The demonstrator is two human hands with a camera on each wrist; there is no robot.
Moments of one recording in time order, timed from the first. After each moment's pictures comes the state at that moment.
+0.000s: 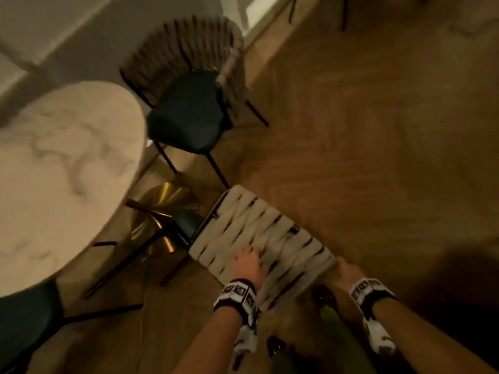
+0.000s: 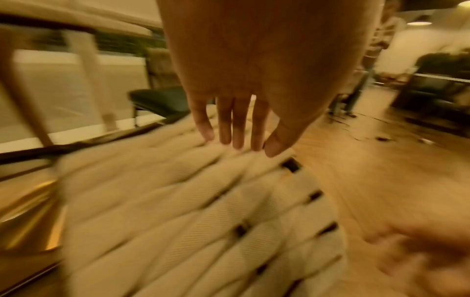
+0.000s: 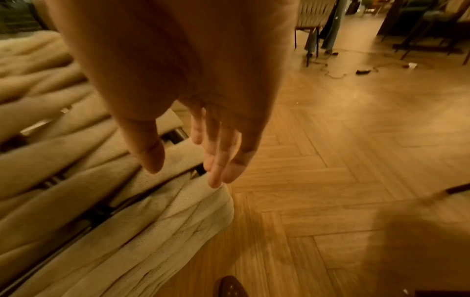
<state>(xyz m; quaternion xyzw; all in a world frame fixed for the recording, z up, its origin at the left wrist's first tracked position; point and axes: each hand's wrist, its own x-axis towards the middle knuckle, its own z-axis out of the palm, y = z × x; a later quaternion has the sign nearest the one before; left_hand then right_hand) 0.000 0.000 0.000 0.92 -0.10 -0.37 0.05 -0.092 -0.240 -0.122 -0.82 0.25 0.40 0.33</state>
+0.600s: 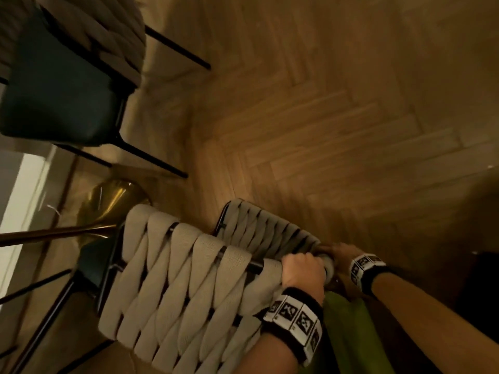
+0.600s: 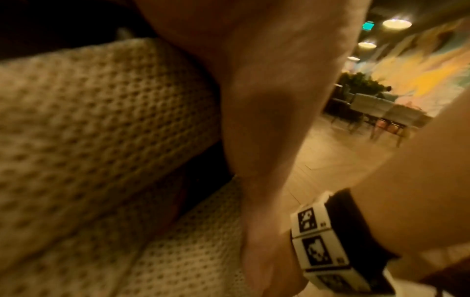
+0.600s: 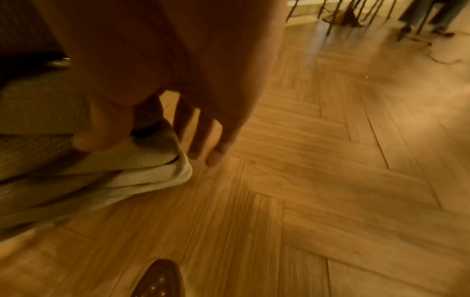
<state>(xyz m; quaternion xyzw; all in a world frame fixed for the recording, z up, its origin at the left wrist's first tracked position) 0.038 -0.202 -0.178 0.75 -0.37 -0.49 -0.24 -0.036 -0.310 -0.355 -0.82 0.05 0.47 0.32</state>
